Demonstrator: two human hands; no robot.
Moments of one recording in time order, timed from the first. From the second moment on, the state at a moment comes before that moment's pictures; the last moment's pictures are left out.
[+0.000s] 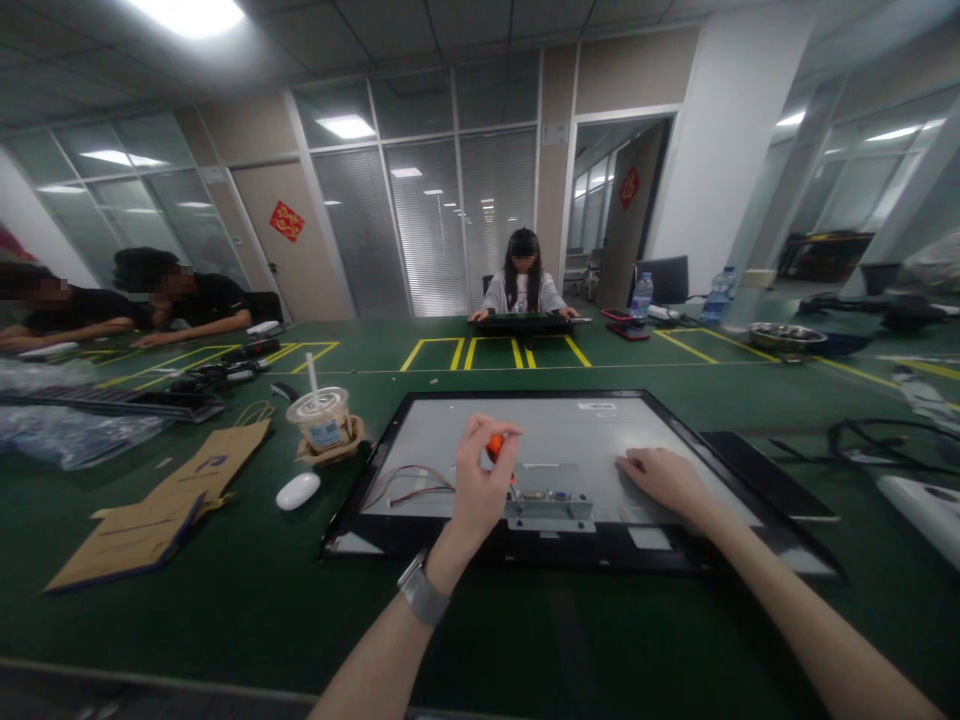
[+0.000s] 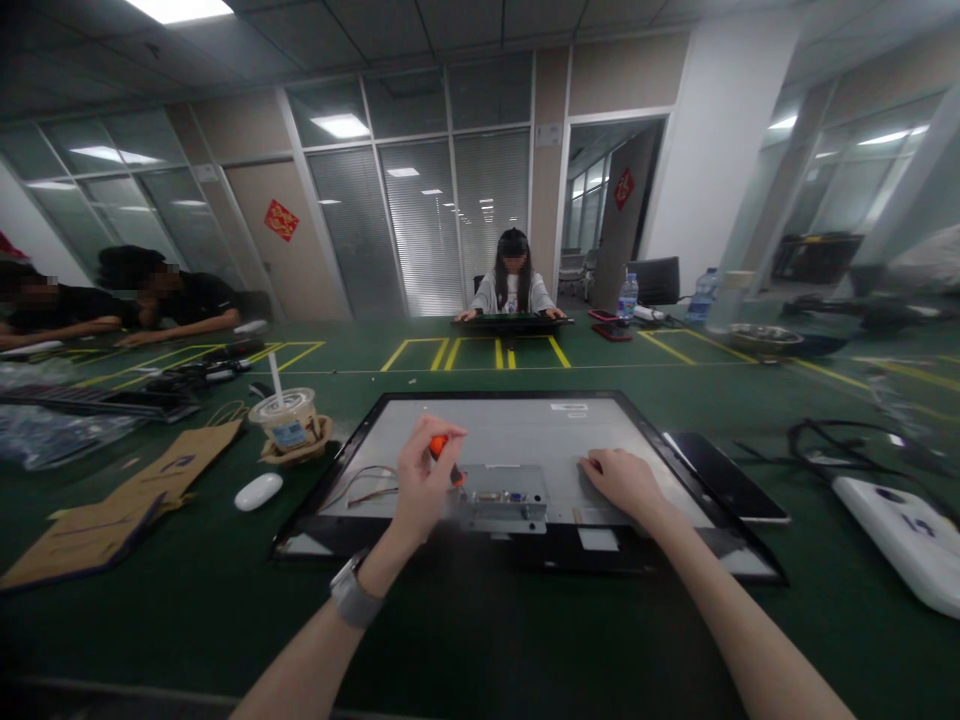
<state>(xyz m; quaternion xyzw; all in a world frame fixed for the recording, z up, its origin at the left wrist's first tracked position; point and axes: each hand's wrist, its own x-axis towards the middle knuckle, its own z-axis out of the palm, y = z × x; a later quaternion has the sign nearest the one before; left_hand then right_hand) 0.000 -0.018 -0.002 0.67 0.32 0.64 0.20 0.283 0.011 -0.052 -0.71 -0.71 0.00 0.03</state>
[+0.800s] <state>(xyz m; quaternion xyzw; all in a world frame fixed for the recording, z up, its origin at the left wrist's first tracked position) 0.003 -0.015 -0.005 0.64 0.35 0.67 0.17 0.287 0.016 -0.058 -0.71 -0.71 -0.01 0.03</state>
